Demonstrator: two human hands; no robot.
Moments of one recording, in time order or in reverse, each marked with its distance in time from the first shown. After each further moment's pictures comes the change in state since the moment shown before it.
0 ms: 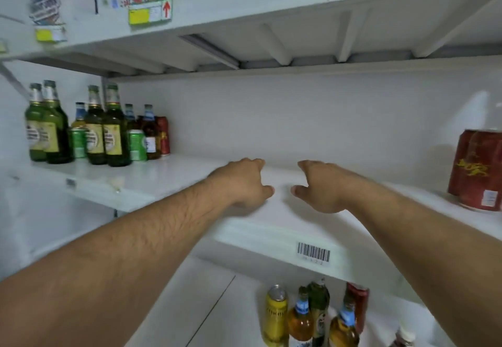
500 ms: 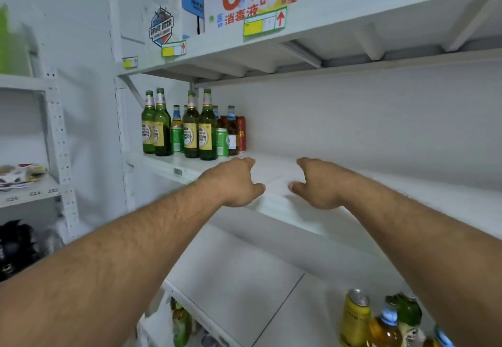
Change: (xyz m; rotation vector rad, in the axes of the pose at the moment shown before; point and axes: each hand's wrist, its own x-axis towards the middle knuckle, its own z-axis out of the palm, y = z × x) left_hand -0.095 -0.146 -0.044 0.033 0.067 -0.288; right_hand 0.014 -0.166 0.010 0.104 -0.013 -0.208
